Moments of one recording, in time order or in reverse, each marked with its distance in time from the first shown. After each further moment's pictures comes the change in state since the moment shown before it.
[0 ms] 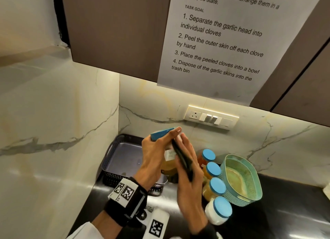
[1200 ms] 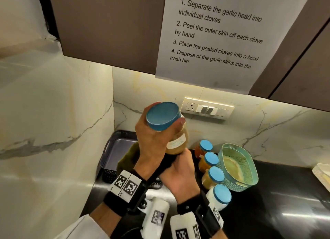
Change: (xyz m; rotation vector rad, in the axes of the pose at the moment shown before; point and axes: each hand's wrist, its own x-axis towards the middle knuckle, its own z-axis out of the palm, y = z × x) left_hand -0.010 0.023 -0.003 0.116 0.013 0.572; right_hand 0.021 -0.025 0.039 1.018 0.028 0.793
